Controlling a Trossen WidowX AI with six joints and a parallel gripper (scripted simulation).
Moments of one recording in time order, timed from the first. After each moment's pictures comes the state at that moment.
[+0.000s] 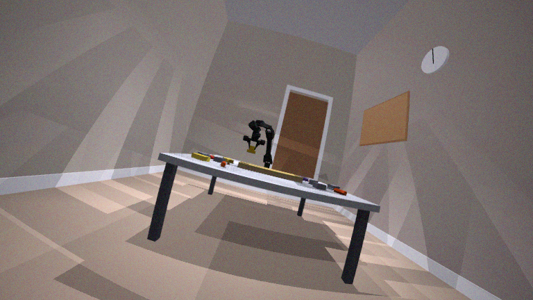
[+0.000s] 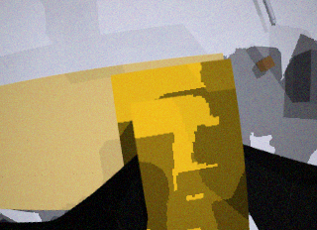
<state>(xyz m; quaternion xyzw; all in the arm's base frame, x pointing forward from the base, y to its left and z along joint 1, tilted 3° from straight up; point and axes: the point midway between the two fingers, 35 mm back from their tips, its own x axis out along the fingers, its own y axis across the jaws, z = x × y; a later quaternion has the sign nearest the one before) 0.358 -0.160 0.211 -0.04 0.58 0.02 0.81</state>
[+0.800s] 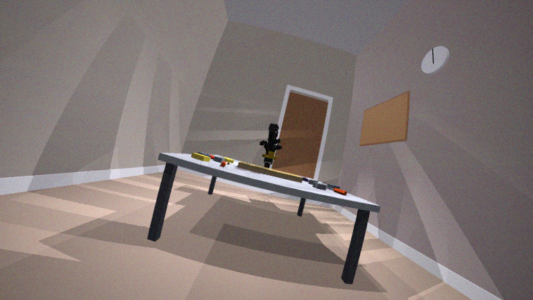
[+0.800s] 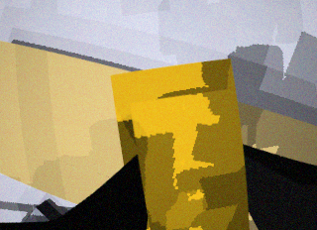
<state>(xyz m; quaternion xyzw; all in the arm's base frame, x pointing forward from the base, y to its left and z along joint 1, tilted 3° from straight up) 0.386 -0.006 0.200 -0.15 0.56 0.17 0.79</state>
